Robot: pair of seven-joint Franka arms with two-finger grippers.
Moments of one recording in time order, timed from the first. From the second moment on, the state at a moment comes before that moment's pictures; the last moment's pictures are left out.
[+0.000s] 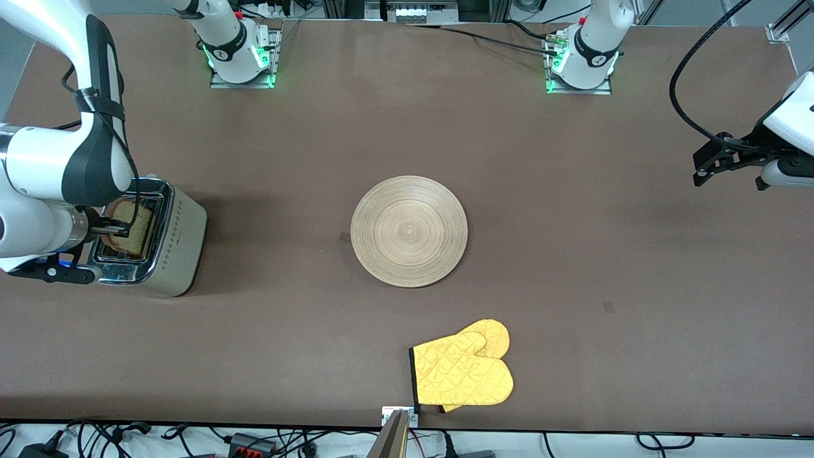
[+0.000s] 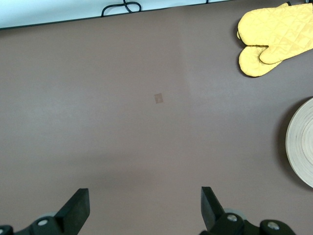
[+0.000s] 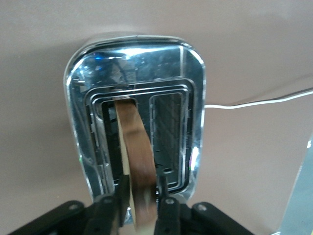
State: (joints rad) left arm -0.09 0.03 0.05 -1.57 0.04 1.71 0.04; right arm 0.25 0.51 -0.33 -1.38 -0.11 1.55 0.10
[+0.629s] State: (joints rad) left arm -0.09 0.03 0.05 -1.57 0.04 1.71 0.04; right arm 0.25 0.41 -0.33 -1.31 0.04 1.55 0.08
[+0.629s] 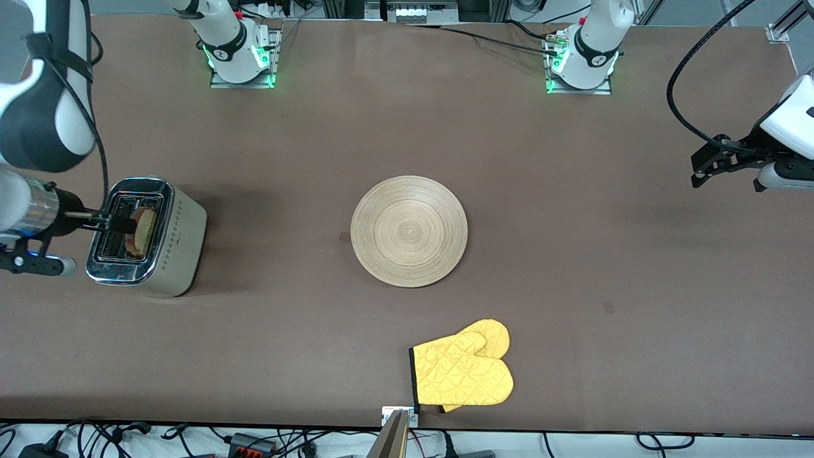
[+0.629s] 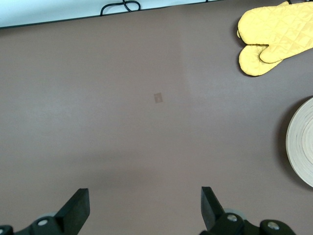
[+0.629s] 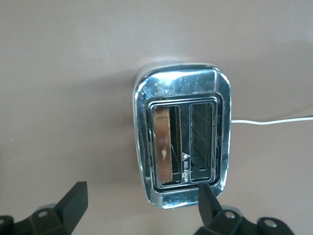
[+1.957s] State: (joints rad) left arm -0.09 0.03 0.05 -1.57 0.04 1.71 0.04; right arm -0.02 0.28 -0.07 -1.30 0.05 1.59 0.03
